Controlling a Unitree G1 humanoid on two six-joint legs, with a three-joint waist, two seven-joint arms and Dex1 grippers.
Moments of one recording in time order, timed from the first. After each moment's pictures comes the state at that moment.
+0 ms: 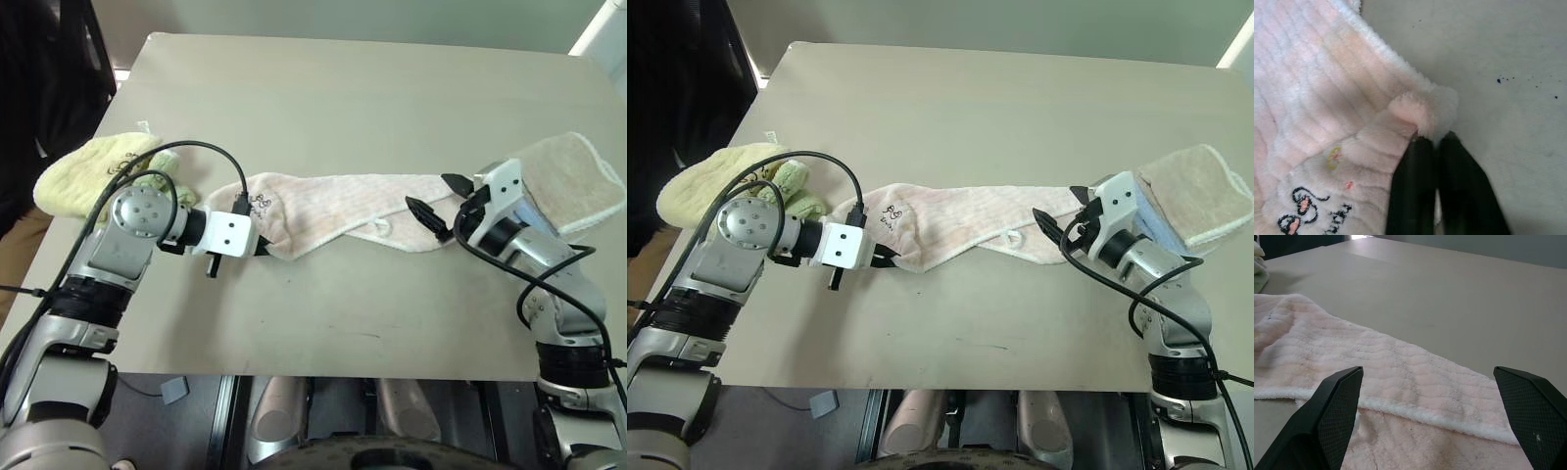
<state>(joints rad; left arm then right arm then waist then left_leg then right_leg) -0.59 0.85 -0.27 0.28 -0.04 -0.32 -1.36 -0.29 -0.50 -0.09 -0.24 0.38 0.51 0.55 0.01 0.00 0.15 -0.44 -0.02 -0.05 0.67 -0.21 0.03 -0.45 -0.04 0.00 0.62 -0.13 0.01</state>
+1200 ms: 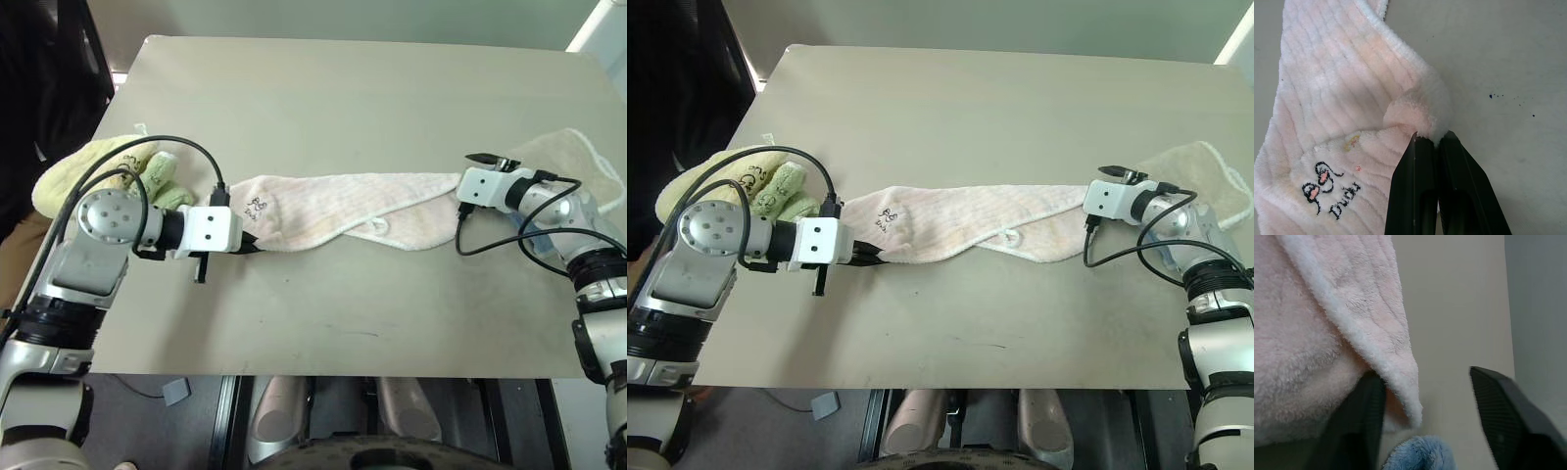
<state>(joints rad) -0.46 0.93 -0.15 0.07 -0.13 -0.11 -1.33 -0.83 -0.75 0.31 0.92 -0.47 -0.53 0.45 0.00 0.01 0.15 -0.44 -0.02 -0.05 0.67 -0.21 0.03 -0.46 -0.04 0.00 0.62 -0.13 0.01</state>
